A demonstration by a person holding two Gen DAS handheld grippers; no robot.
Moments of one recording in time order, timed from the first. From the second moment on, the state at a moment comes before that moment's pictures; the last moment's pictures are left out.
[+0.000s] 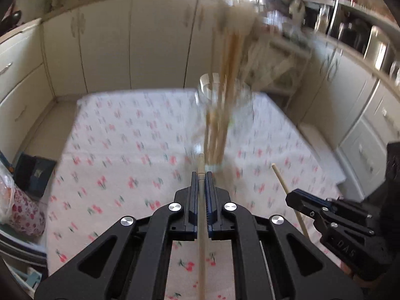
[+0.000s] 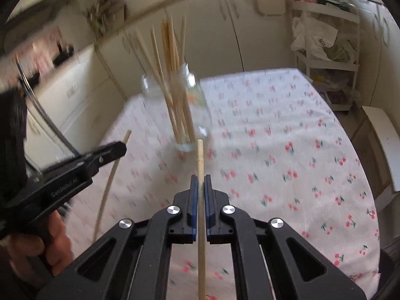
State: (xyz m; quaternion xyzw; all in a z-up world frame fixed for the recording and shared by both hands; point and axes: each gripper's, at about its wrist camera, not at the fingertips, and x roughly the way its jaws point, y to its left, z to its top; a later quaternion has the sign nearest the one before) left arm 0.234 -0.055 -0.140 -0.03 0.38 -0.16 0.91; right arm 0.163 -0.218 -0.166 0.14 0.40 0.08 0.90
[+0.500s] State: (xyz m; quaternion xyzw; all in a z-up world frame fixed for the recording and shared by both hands) left arm 0.233 -0.029 -0.050 -0.12 0.21 -0.19 0.95; right arm 0.177 -0.236 -0.080 0.25 0.20 0.09 0.94
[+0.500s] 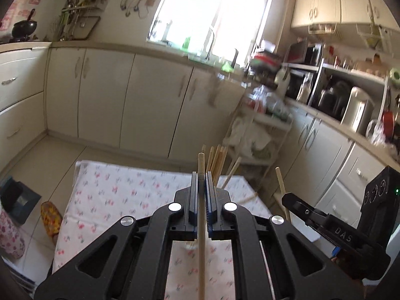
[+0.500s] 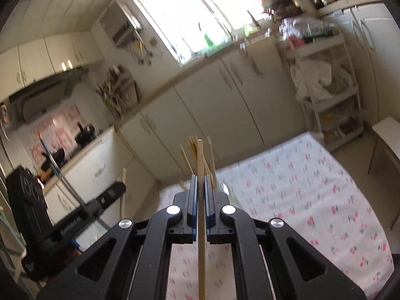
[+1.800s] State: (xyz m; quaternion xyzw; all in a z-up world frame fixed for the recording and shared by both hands) left arm 0.331 -0.067 -0.055 -0.15 0.10 -0.18 0.97; right arm 0.299 -0.238 -0.083 0.28 0.04 0.04 0.96
